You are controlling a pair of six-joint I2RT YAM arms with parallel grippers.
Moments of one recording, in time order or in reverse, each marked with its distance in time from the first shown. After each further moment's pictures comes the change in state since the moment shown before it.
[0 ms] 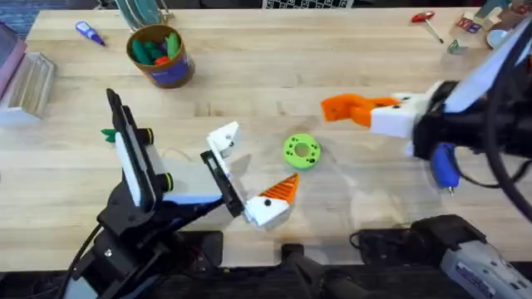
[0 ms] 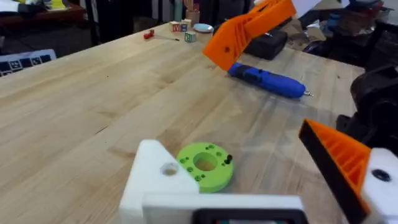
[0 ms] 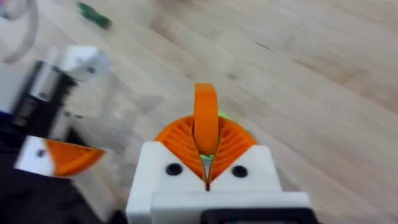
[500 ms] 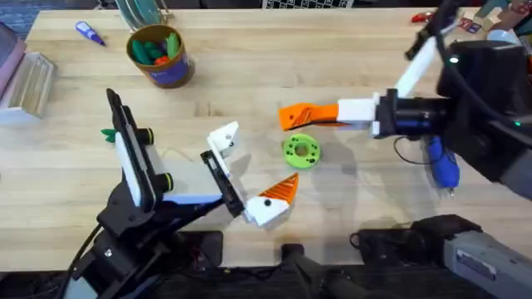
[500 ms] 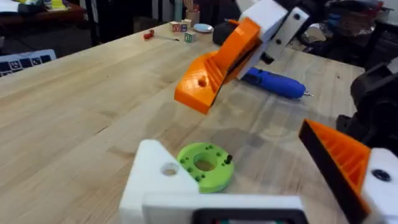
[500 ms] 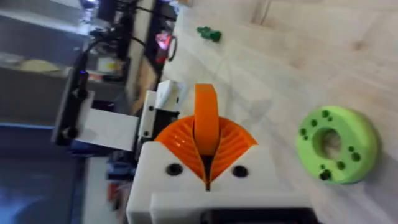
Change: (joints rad) left arm 0.000 0.000 0.000 0.000 0.000 0.000; right arm 0.001 0.287 -0.256 0.623 -0.490 0.702
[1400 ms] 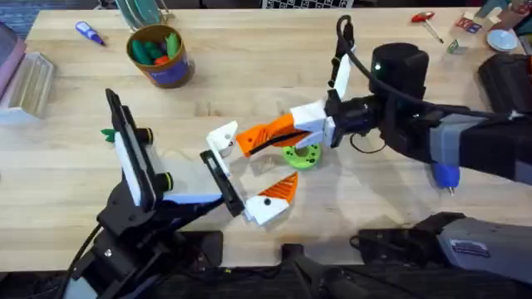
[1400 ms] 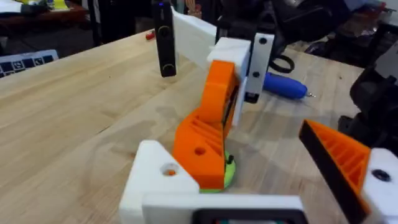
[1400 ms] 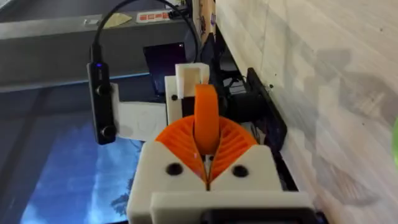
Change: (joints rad) left arm 0.001 0.000 0.000 0.000 -0.005 0.000; right arm 0.249 0.378 -0.002 0.543 -0.161 0.540
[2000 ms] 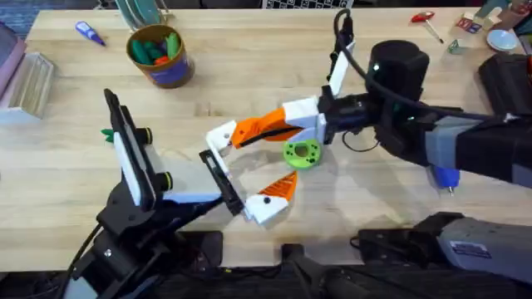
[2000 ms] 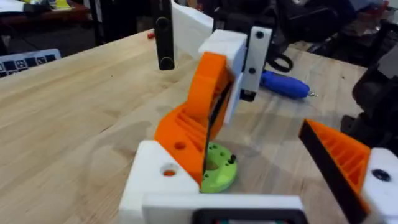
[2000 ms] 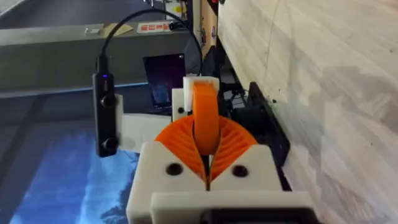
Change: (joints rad) left arm 0.000 0.000 0.000 0.000 -0.009 0.001; right arm 0.051 0.002 0.000 0.107 0.097 0.074
